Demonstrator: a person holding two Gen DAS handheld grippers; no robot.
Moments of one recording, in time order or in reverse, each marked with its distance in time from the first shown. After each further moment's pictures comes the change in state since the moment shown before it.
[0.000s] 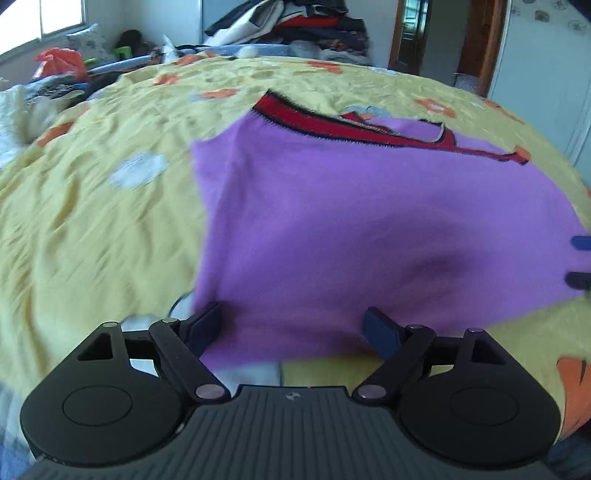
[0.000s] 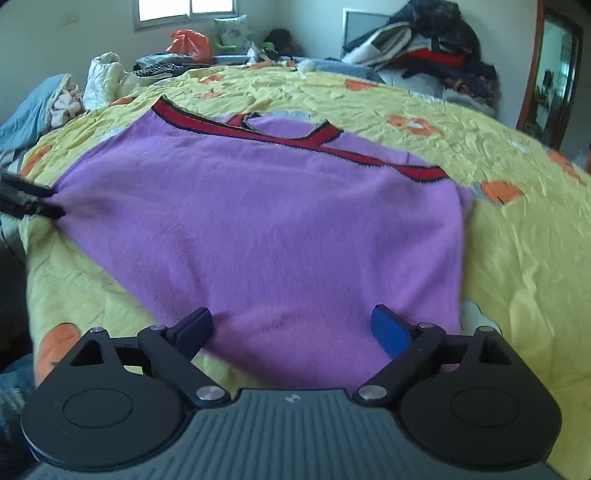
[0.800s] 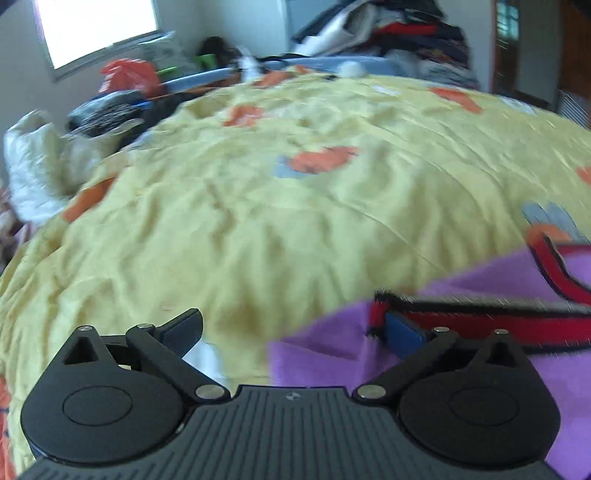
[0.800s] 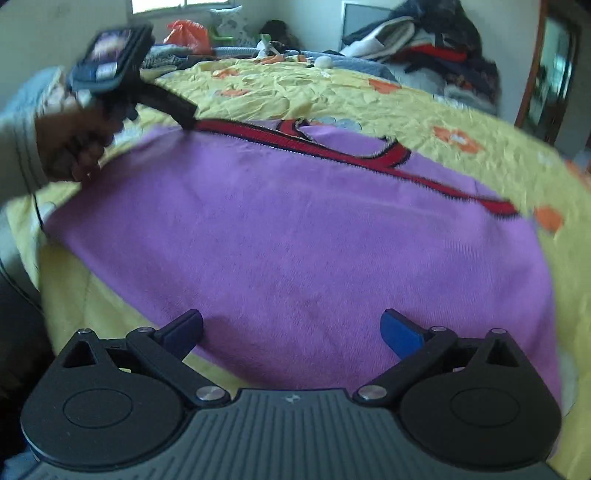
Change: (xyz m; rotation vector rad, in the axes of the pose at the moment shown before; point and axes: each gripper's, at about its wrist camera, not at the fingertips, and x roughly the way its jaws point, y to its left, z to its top) left arm 0.142 0.058 0.182 -0.108 -0.012 0.357; right arm 0.039 0.097 0.052 -0.022 0.019 -0.065
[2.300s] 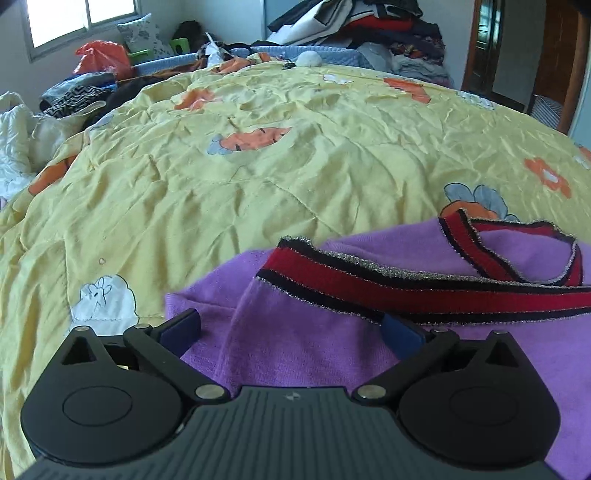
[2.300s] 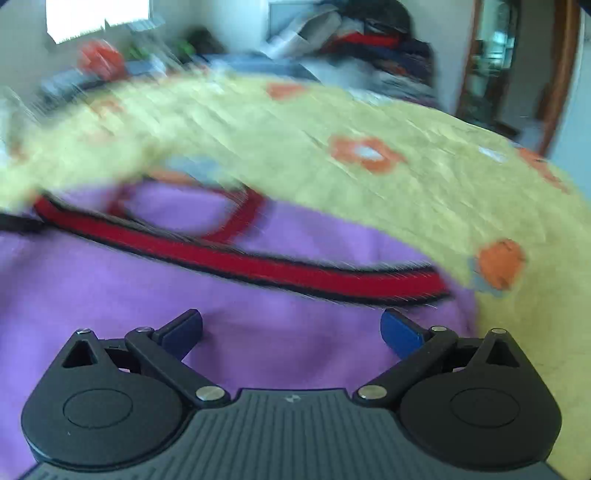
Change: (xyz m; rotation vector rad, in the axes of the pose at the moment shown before) left arm -0.027 -0.042 -0.022 -0.016 0.048 -0.155; right arm 0.084 -0.135 0.071 0.167 0.024 -0.195
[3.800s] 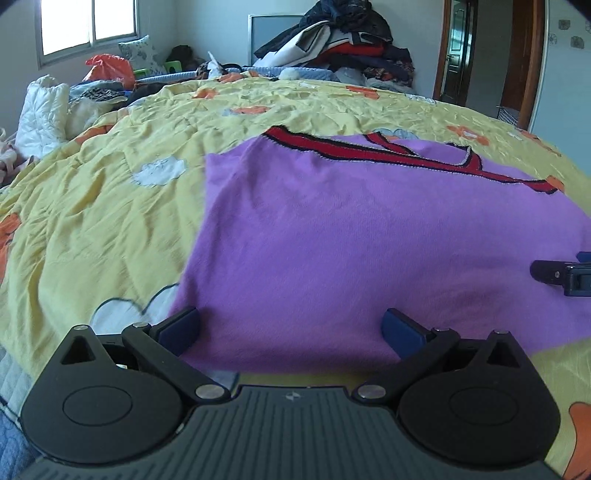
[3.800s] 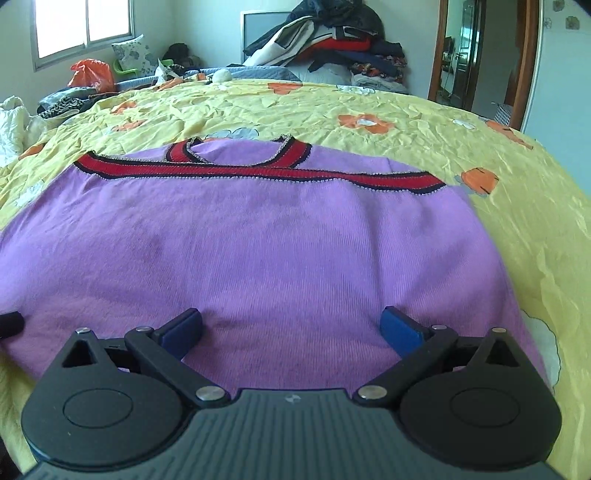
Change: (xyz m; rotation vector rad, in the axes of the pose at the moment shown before) left arm -0.123 0.013 -0.166 0.010 -0.108 -0.073; right arm -0.072 0.075 -0.088 0.087 -0.061 -0.002
